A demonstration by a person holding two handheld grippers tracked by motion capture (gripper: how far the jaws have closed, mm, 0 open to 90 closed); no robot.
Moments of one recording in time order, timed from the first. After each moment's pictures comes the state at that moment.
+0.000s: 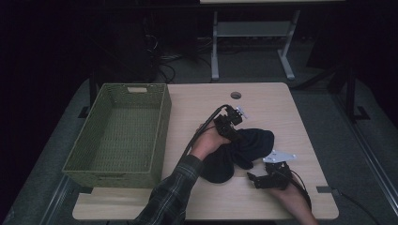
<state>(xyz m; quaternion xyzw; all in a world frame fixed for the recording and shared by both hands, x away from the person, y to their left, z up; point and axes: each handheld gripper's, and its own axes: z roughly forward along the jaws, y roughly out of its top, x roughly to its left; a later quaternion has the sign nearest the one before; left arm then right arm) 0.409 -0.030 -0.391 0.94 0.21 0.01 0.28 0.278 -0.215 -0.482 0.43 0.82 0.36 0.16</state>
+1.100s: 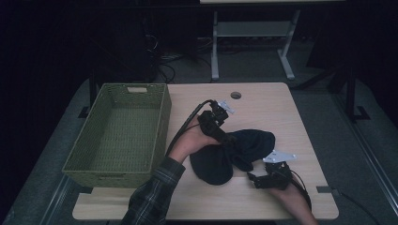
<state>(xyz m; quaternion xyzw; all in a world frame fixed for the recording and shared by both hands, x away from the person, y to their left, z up) 0.385 0.022 -0.344 0.92 0.22 0.04 0.32 0.278 -0.214 -0.482 0.43 0.82 0.36 0.16</state>
